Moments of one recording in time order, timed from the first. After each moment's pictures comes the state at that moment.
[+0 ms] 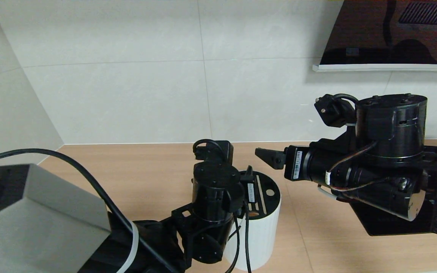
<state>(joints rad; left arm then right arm) -0.89 2.01 -0.84 -0.98 0.63 -0.29 0.78 1.63 -0.94 -0.45 -0.22 0.38</state>
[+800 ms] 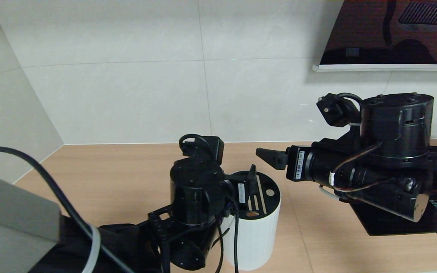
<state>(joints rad) -0.89 1.90 -0.76 -0.96 0.62 -0.23 0.78 1.62 -0.93 -0.45 -0.21 0.38</state>
